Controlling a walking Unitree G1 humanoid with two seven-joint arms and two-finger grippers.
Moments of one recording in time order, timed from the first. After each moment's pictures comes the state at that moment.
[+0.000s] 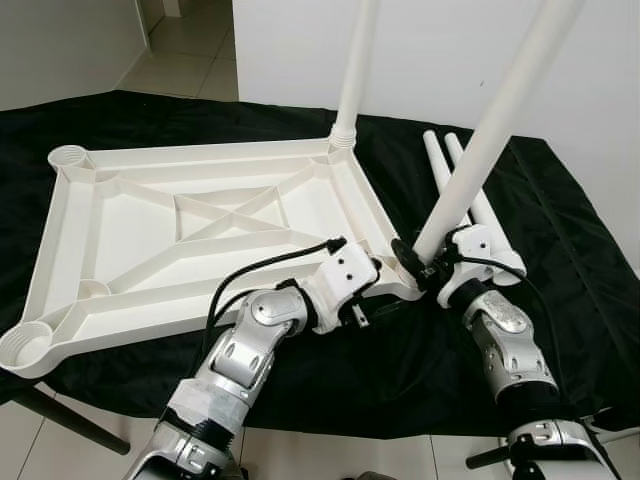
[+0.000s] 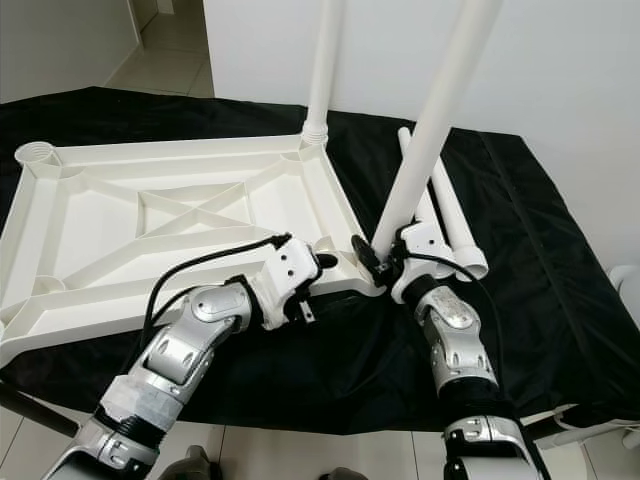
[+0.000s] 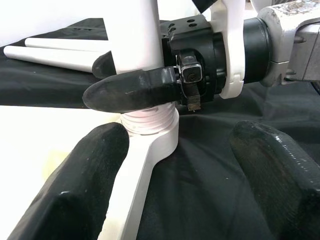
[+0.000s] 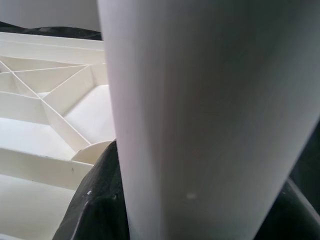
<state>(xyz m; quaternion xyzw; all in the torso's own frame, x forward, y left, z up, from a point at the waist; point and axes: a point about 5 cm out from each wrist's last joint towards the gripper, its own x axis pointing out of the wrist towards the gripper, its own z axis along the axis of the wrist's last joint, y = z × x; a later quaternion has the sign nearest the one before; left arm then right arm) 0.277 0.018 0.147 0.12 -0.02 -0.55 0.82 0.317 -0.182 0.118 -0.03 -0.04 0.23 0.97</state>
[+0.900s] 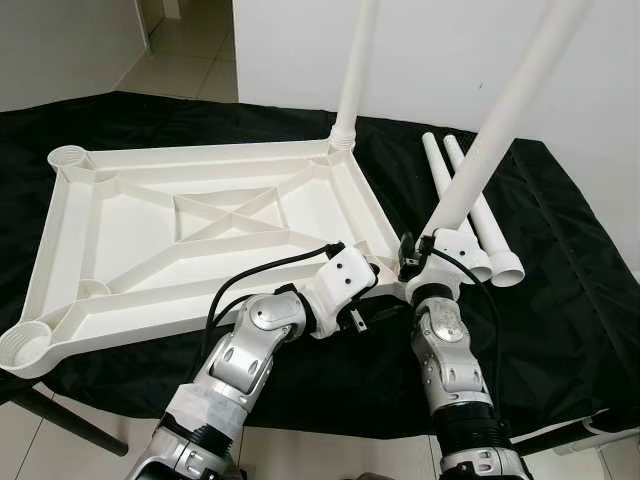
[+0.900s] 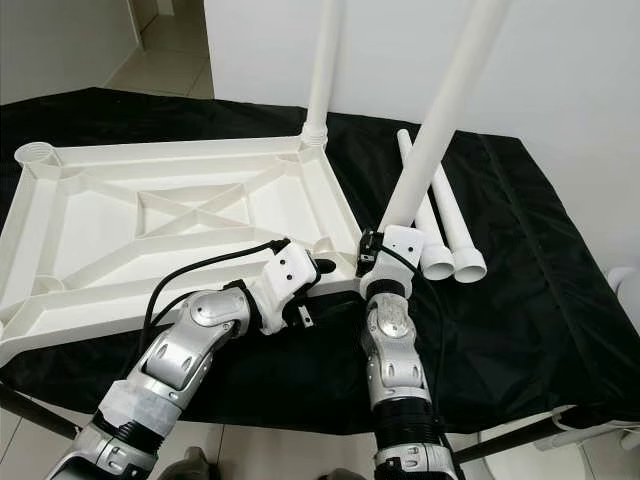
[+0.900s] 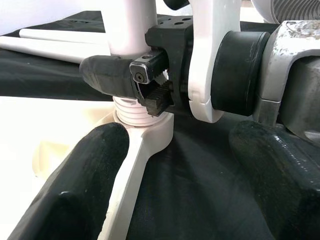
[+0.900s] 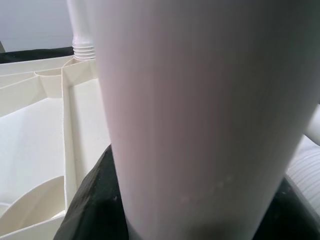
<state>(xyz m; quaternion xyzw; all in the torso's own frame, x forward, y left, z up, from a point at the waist) 0.274 0.019 0.143 0.12 0.00 -0.55 0.83 0.307 -0.138 0.120 0.06 -0.02 -0.08 0.99</state>
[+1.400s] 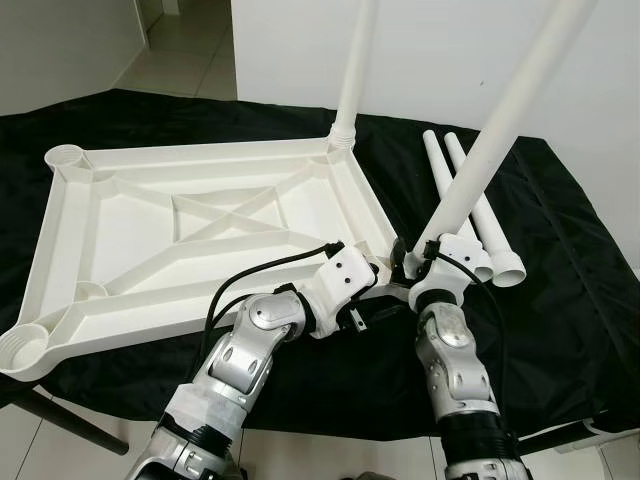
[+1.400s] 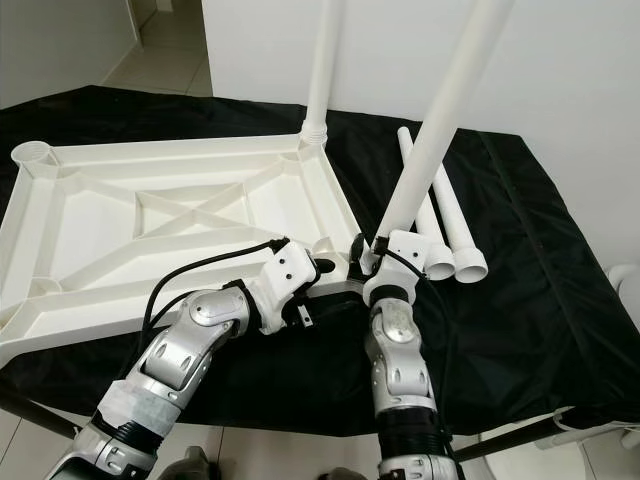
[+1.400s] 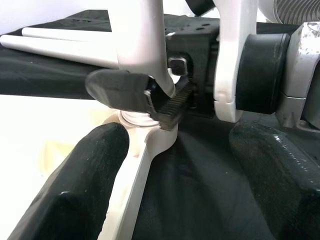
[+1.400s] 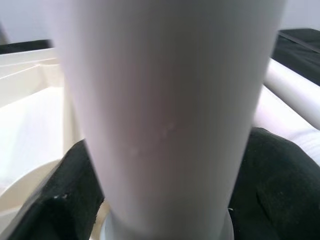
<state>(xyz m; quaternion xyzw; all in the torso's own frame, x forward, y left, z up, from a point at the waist) 0.274 0.021 0.145 0.12 0.00 -0.55 0.83 0.297 -0.152 0.118 0.05 -0.02 -0.07 1.00</state>
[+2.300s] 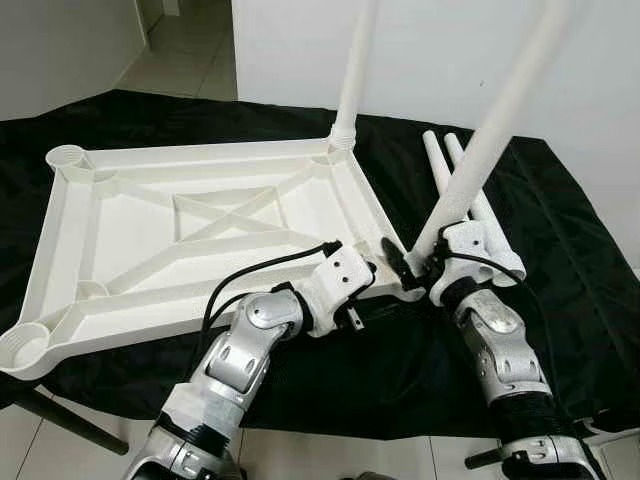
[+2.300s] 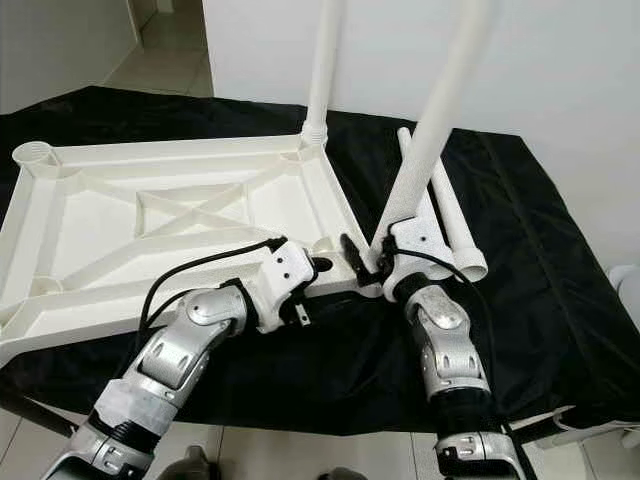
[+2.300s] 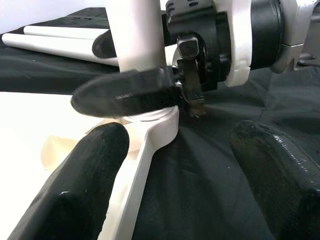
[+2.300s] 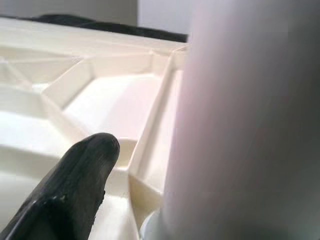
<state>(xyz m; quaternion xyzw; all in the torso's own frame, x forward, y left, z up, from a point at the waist) 0.275 0.024 0.144 0.13 0.00 -0.55 0.83 0.313 -0.172 0.128 -0.05 -0.03 0.22 0.97</state>
